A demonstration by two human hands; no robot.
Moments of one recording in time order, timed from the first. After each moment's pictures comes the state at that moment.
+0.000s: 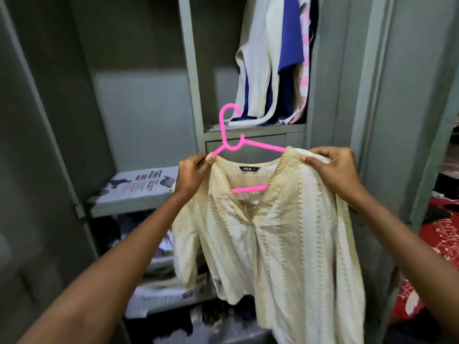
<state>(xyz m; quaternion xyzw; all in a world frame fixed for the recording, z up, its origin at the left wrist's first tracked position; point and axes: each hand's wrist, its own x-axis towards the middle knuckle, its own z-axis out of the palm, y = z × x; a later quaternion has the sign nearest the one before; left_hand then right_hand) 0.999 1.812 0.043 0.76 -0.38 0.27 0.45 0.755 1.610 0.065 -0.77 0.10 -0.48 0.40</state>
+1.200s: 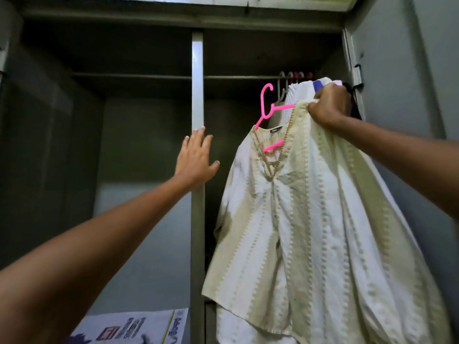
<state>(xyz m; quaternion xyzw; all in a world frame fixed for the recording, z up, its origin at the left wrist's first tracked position) 1.184 1.695 0.339 0.76 -0.30 0.56 0.15 1.009 1.473 0.431 -0.69 0.20 -0.69 0.08</state>
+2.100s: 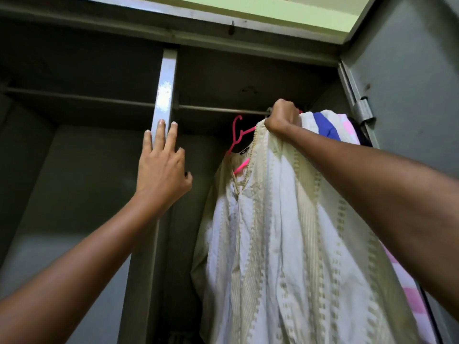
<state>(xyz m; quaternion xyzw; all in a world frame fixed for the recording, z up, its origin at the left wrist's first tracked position) 1.232 1.652 0.420 0.69 -0.16 0.70 0.04 1.131 1.441 0.553 -0.70 0.17 -0.69 0.03</state>
